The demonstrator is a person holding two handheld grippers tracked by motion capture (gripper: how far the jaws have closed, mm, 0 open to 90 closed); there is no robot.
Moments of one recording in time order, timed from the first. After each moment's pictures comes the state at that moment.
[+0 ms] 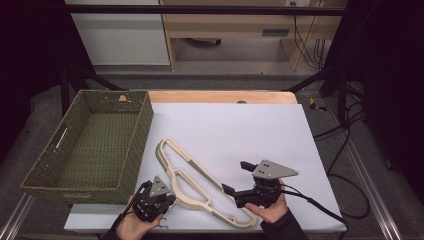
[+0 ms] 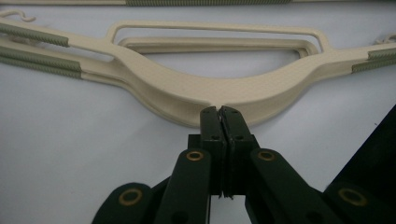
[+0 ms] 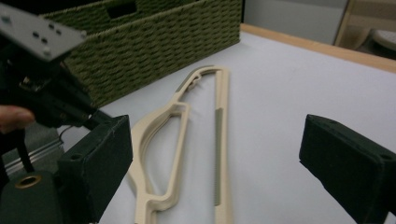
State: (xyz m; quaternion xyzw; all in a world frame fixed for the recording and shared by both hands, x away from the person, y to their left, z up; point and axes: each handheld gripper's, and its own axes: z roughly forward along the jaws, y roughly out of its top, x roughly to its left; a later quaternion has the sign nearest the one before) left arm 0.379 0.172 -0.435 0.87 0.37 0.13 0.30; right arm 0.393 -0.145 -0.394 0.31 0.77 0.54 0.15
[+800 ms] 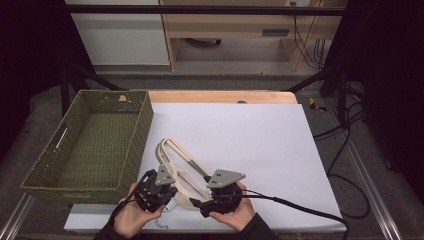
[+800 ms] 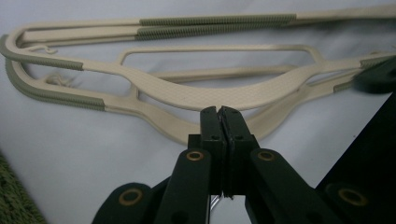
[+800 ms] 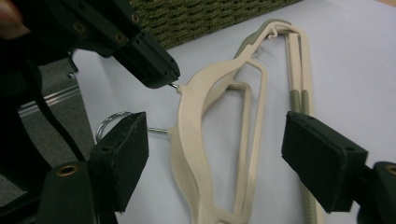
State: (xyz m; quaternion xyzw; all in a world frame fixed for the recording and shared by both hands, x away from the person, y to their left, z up) left arm 0.390 0.158 -0.396 0.89 0.35 0.14 0.28; right arm 0.394 -0.059 -0.422 0.25 0.84 0.47 0.11
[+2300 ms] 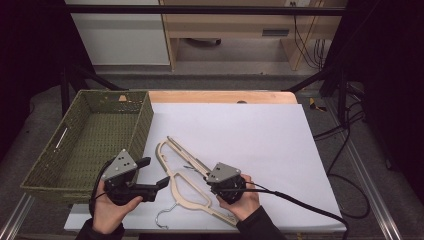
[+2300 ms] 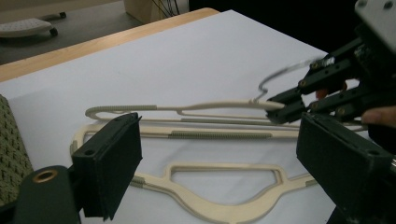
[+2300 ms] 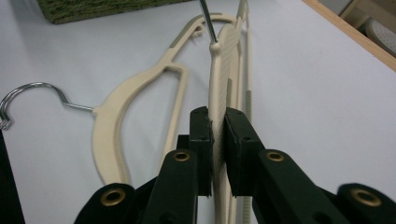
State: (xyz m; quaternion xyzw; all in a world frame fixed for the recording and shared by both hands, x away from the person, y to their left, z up) left arm 0.387 0.215 -0.351 0.79 0.34 0.18 0.48; right arm 0.409 -0.065 -0.411 0.23 0.87 0.38 0.22
